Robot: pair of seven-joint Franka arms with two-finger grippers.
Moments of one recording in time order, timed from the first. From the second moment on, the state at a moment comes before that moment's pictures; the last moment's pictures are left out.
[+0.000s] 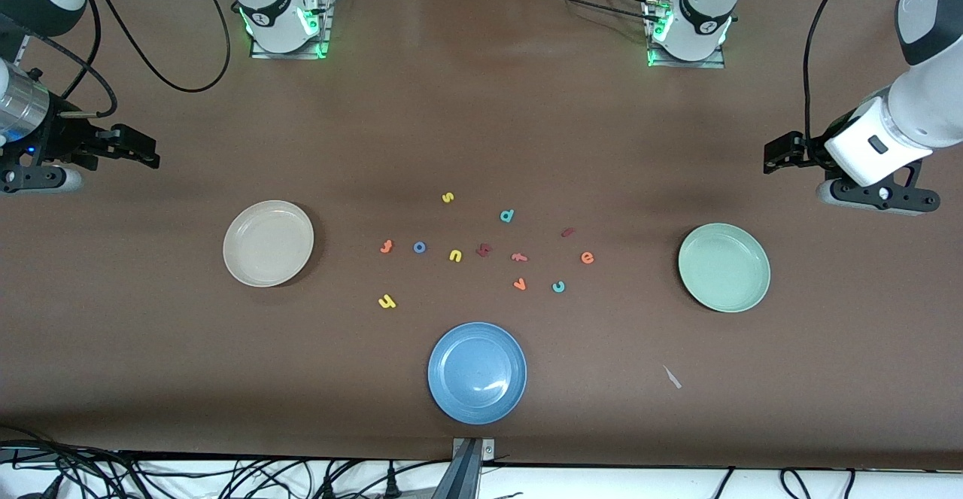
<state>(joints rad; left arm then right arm) 0.02 0.11 -0.10 -1.60 -0.01 1.58 0.05 0.03 0.07 -0.03 -1.66 0.00 1.66 -0.05</state>
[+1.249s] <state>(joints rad) -0.13 0.34 -0.20 -1.77 -0.06 1.96 0.11 0.11 0.23 -0.02 -1.67 0.18 1.62 0.08</state>
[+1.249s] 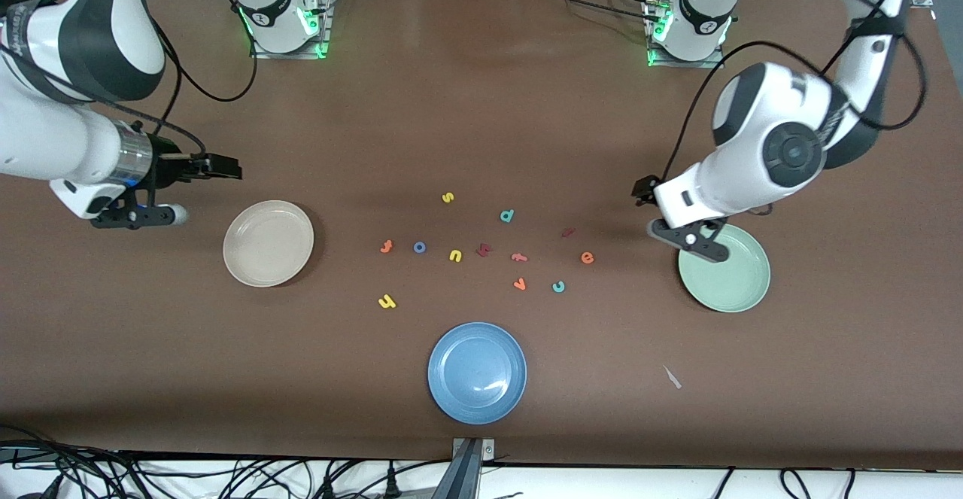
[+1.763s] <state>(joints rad) -0.27 0.50 -0.20 -1.83 -0.06 2.26 0.11 0.34 0.30 -0.01 -1.71 0.19 1.84 0.47</state>
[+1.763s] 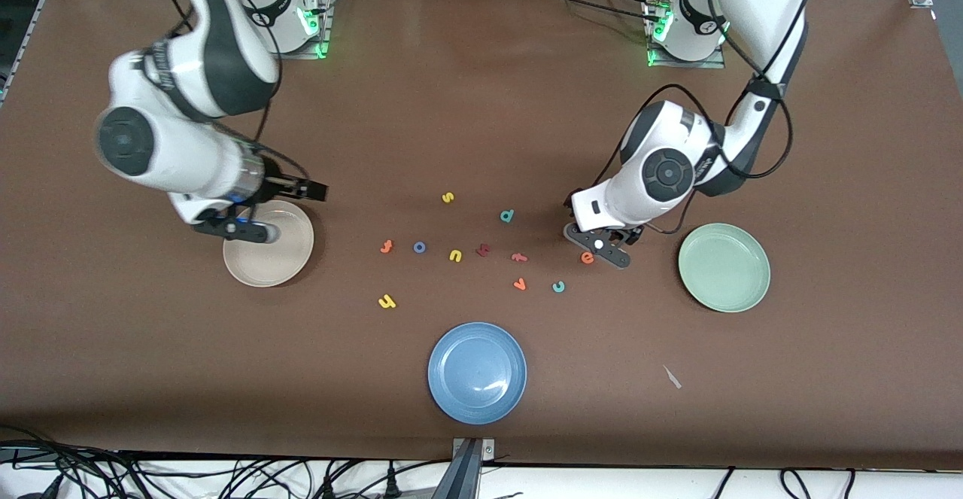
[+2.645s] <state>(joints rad) -0.35 0.62 -0.18 -1.89 0.08 2.44 0.17 0.49 0.59 -0.02 -1.72 0.19 2.28 0.79</state>
